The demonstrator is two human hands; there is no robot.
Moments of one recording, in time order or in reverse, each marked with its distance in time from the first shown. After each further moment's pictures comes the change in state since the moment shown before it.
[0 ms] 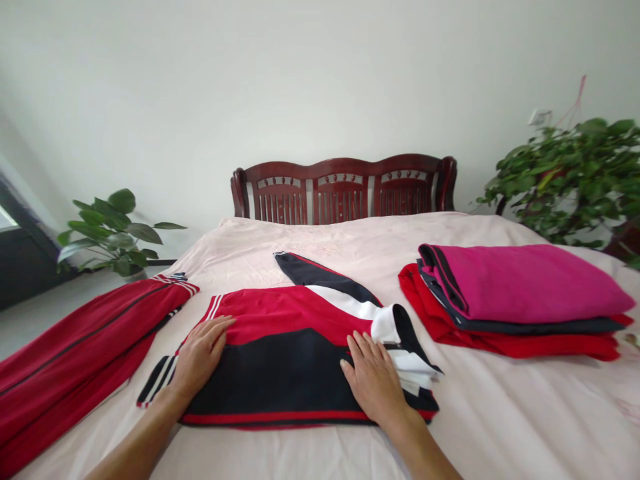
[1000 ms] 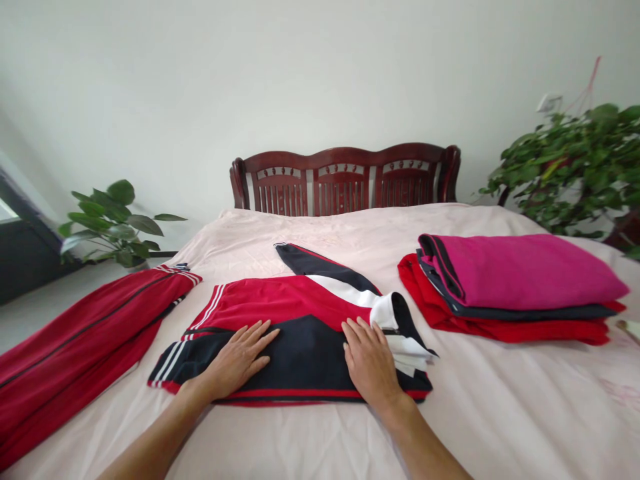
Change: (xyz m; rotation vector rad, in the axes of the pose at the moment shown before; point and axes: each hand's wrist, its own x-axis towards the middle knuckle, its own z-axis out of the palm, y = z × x) left_hand -0.020 0.049 0.016 0.013 -0.526 0.287; right_hand -0.001 -0.013 -0.020 0.069 0.167 -0.065
